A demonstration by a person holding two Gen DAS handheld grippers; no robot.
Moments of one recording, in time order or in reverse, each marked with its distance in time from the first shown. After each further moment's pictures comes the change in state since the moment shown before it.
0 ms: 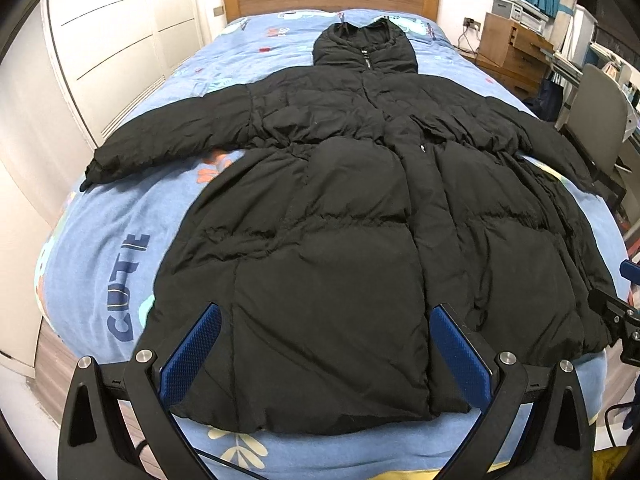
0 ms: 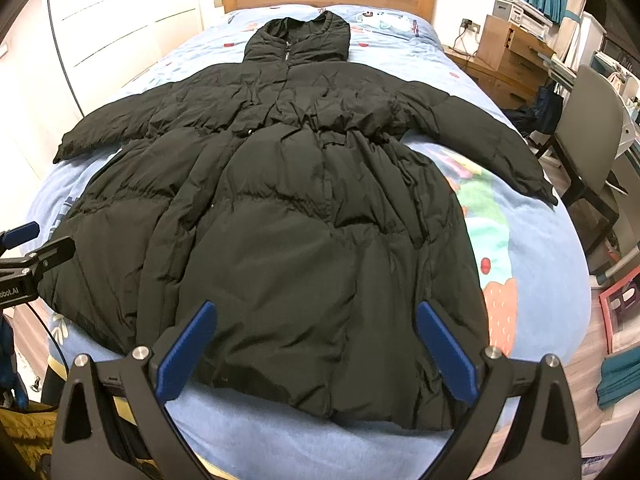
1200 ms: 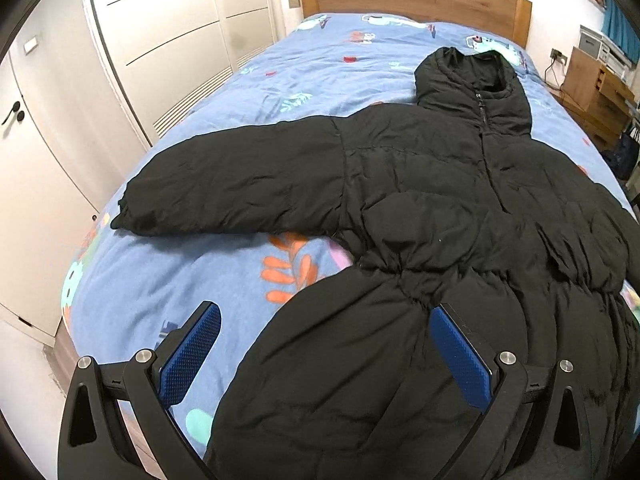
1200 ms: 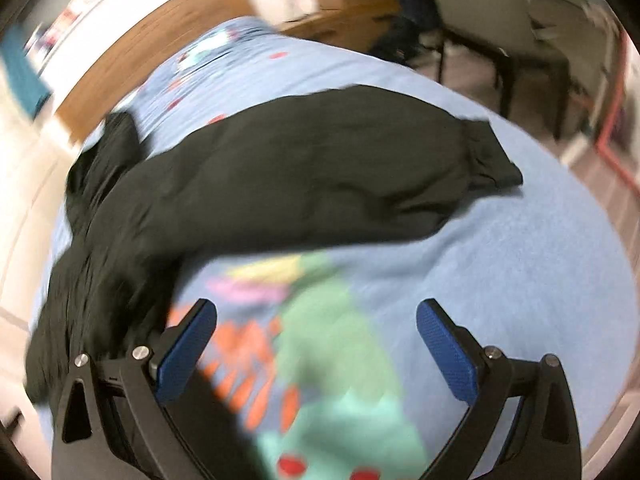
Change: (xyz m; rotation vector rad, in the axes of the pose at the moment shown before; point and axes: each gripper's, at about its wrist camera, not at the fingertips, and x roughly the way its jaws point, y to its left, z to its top) left arm 0.081 0.071 0.146 -0.163 0.015 0.201; right arm 0.153 -0.293 0.097 0.683 -0.053 -0.033
